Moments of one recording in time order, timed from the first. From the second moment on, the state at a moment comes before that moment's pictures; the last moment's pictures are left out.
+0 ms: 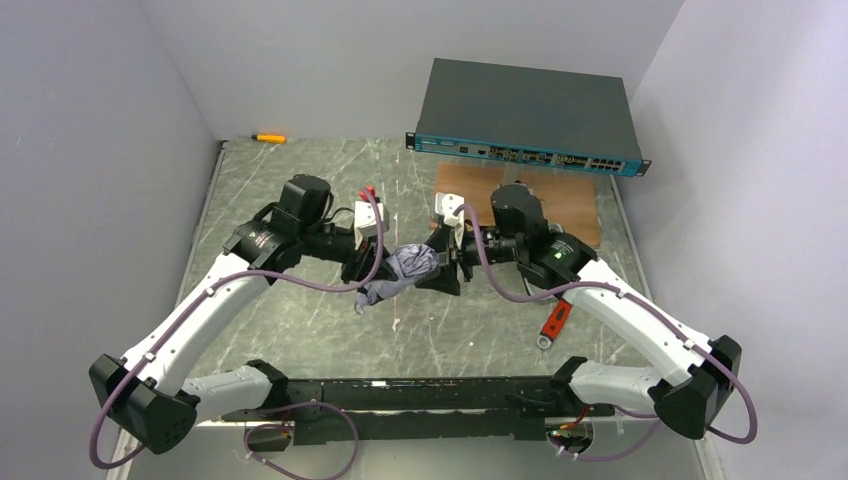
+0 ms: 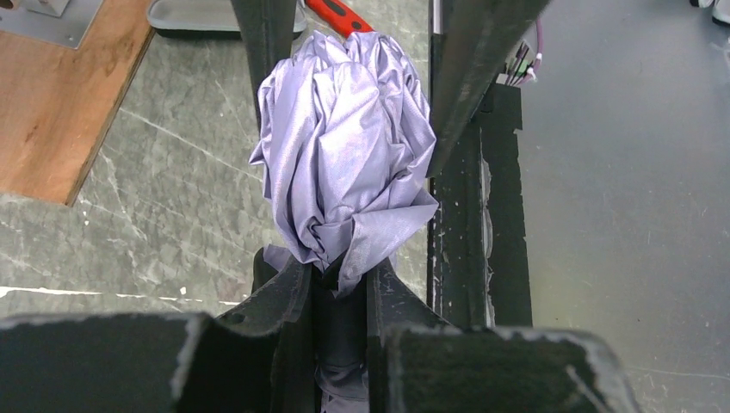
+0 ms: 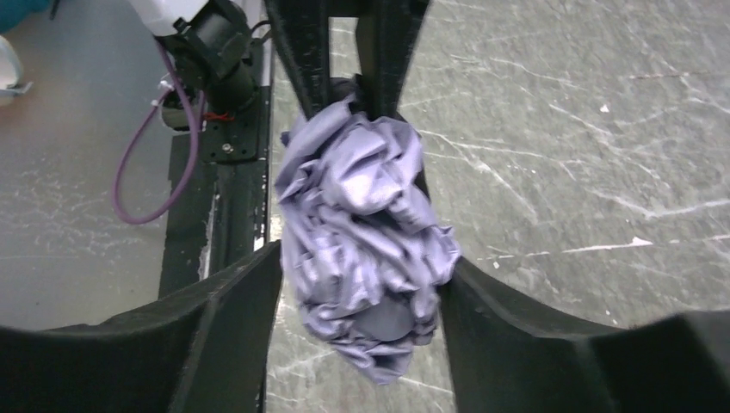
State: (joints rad) left arm -0.55 1.13 1.16 -0.66 0.92 0.36; right arm 0.75 1.13 1.10 -0.36 -0.74 -0.22
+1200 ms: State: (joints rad) left arm -0.46 0.90 0.97 -0.64 0.82 0.77; right arm 0.48 1.07 1.06 -0.25 -0.93 0.11
